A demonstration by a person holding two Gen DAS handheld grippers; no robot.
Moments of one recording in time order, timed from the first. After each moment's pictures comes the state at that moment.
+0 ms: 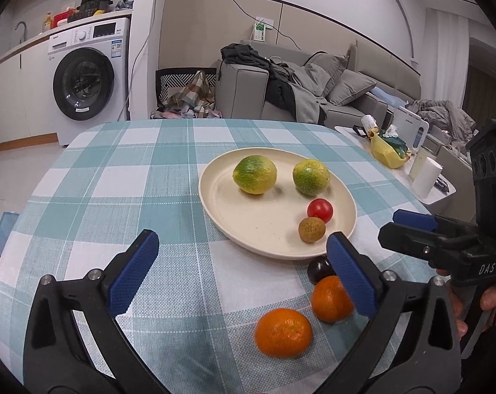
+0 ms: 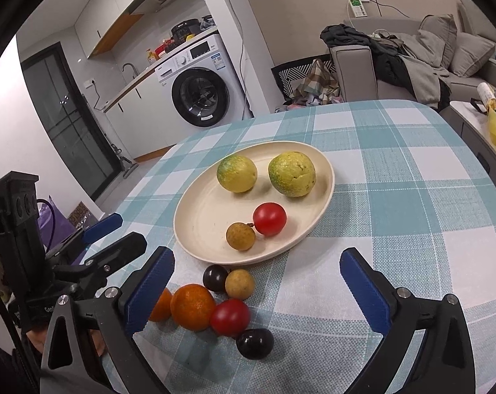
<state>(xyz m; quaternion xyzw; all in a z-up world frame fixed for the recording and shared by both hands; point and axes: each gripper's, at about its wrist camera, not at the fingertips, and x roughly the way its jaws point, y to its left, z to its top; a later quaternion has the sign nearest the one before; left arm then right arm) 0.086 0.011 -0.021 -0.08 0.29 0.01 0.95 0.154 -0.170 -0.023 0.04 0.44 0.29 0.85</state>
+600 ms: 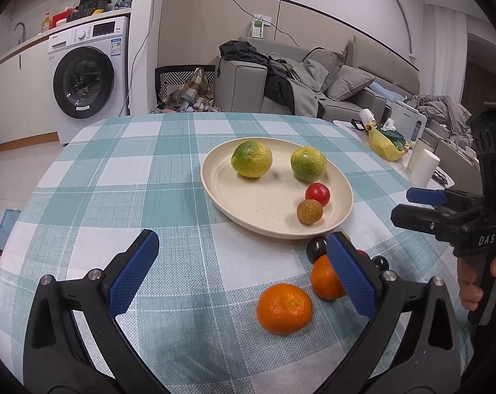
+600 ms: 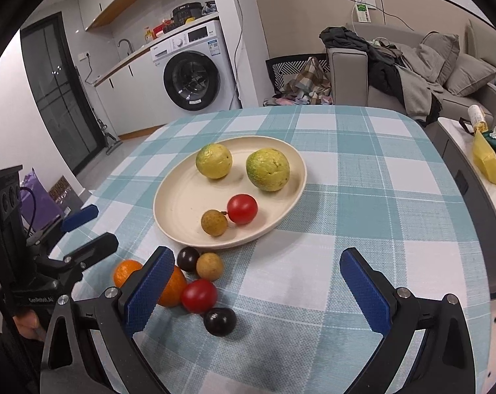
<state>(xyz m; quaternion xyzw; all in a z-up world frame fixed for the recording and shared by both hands) 0.066 0.004 -0.024 -0.07 0.29 0.01 0.95 0.149 -0.183 -0.011 -0.04 0.45 0.27 0.85</state>
